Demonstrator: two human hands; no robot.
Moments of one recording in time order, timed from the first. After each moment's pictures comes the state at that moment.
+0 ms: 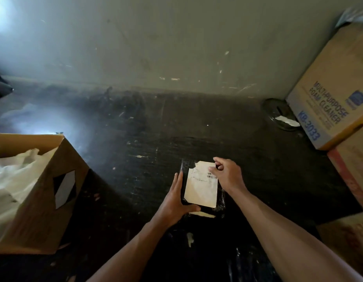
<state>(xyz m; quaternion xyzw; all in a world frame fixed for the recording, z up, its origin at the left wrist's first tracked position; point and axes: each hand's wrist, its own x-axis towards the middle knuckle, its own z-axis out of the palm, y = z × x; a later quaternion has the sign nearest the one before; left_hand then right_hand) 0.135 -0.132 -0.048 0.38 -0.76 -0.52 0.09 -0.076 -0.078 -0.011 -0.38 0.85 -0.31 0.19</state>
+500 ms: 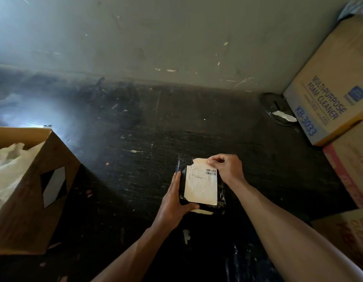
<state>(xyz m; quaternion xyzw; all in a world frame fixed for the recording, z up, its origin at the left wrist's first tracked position) 0.132 -0.118 -0.065 0.39 -0.75 -0.51 0.14 -0.086 -0.086 -0.011 -0.34 0.84 -0.37 0.22</state>
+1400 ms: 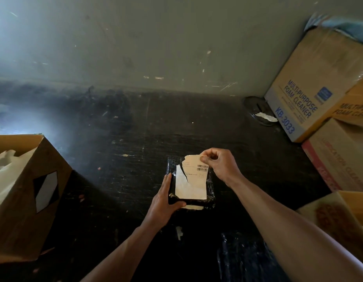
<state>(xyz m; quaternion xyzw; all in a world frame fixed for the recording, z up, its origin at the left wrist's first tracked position) 0.145 -0.117 -0.066 0.37 -0.76 -0.52 0.11 -0.076 -0.056 0.034 -0.39 0.79 -0.40 0.24</state>
